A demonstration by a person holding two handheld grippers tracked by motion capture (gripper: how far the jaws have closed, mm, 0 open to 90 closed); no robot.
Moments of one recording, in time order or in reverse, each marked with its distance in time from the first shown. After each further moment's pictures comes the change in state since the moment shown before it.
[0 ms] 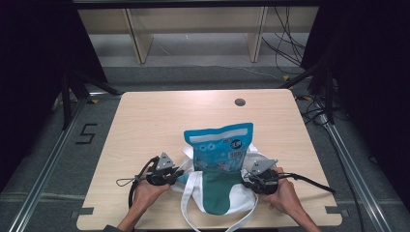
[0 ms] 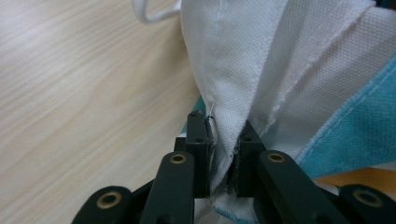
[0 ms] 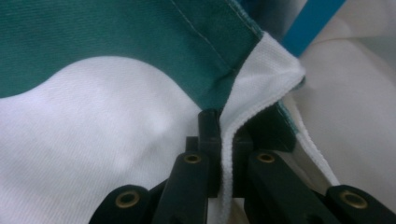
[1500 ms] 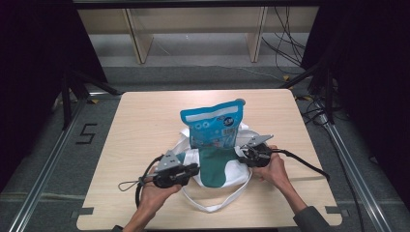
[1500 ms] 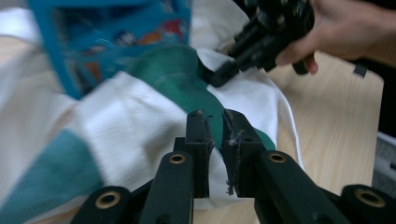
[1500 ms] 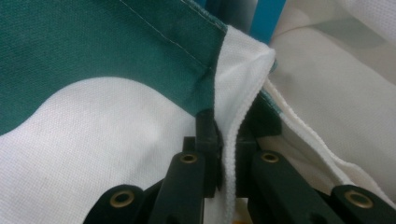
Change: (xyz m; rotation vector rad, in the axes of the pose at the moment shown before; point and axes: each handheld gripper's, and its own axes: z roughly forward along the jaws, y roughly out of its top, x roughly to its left) left arm -0.056 0.043 -0.025 -0.230 -0.176 -0.069; right arm -0.060 0.035 0.029 -0.084 -0.031 0.136
